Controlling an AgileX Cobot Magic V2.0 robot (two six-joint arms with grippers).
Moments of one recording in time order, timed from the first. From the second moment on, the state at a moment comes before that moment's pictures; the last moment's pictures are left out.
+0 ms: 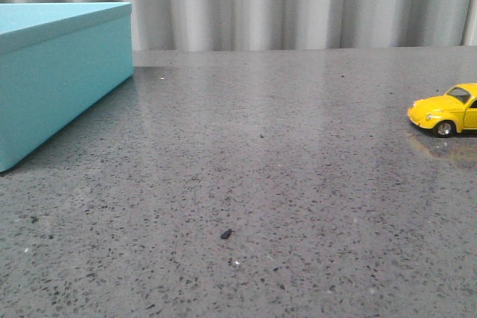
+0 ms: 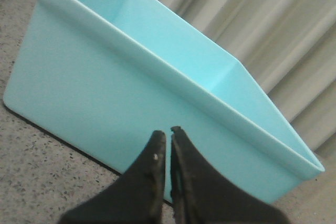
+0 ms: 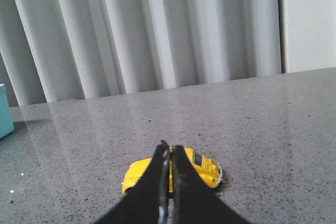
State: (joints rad) left arm 0.02 0.00 0.00 -0.69 0.14 0.00; right arm 0.08 -0.01 0.01 0.22 -0.05 -0.07
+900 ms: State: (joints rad) left arm 0.02 0.00 0.00 -0.70 0.15 0.00; right arm 0.08 -0.01 0.01 0.24 -0.03 -0.07
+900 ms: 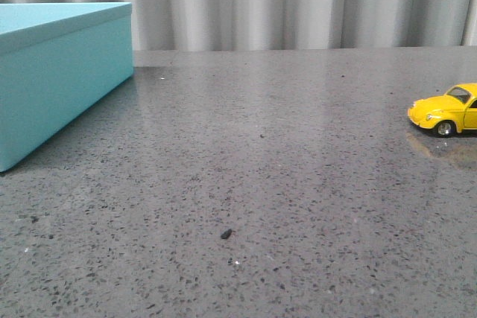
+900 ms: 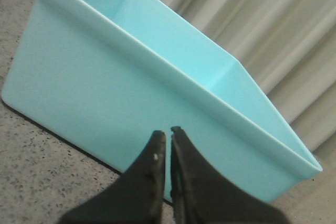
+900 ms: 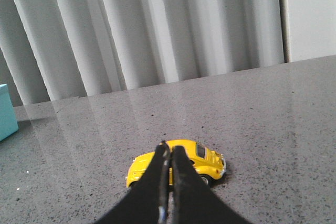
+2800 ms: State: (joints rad) left arm 0.02 0.00 0.00 -0.75 0.16 0.00; right arm 0.08 0.04 0.01 0.24 -0.02 -0.07
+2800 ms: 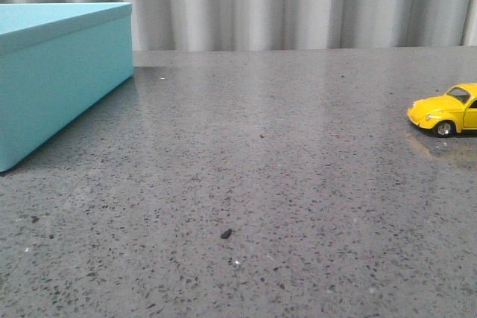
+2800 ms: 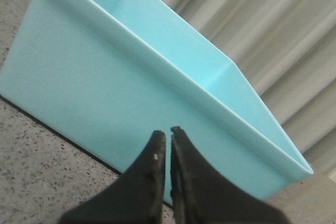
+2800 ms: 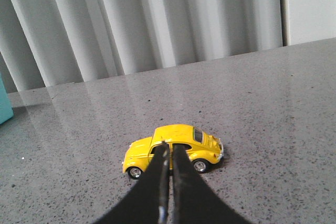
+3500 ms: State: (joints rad) left arm 0.02 0.00 0.00 -0.81 0.19 0.00; right arm 0.08 0.04 0.01 0.30 -0.04 -0.07
